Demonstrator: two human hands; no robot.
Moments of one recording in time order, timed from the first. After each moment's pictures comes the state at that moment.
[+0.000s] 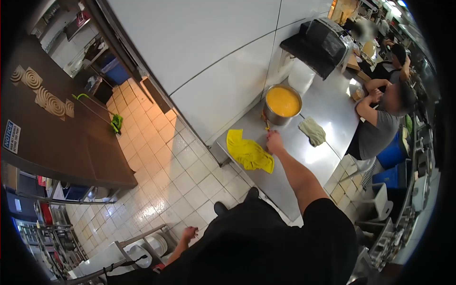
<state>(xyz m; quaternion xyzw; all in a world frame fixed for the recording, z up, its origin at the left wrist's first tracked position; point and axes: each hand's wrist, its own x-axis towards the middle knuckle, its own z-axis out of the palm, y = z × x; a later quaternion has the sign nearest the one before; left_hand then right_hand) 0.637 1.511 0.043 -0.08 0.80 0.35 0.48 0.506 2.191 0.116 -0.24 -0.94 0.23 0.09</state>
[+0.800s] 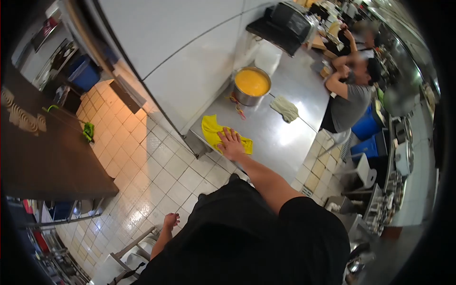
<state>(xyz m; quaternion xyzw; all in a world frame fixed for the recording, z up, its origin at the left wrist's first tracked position) 0.565 1.520 0.052 -0.19 0.76 0.37 0.50 0.550 2.034 0.151 -0.19 -0.96 0.19 -0.01</state>
